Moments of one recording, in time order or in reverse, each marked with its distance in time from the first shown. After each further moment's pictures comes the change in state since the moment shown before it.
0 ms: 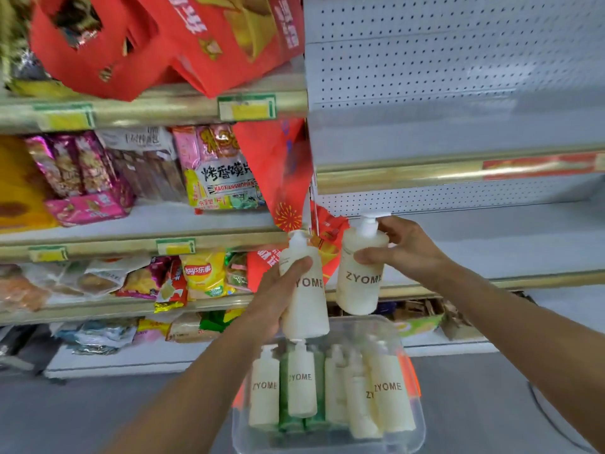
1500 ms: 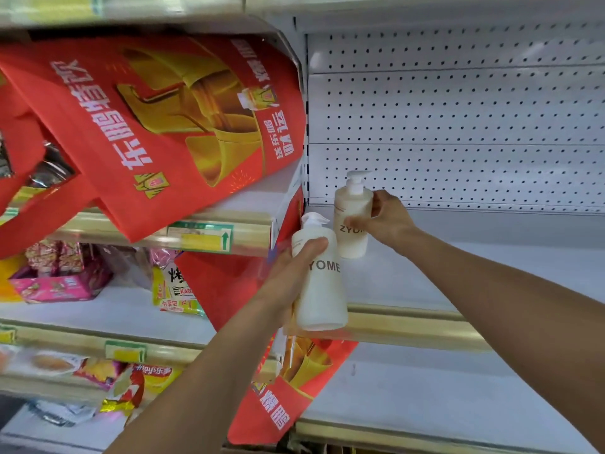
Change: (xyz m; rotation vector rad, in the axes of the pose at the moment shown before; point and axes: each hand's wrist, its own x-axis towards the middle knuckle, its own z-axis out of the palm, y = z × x) left_hand 0.148 0.199 0.113 -0.106 0.061 0.218; right_hand 0.309 -0.074 -0.117 -0.228 0.160 -0.151
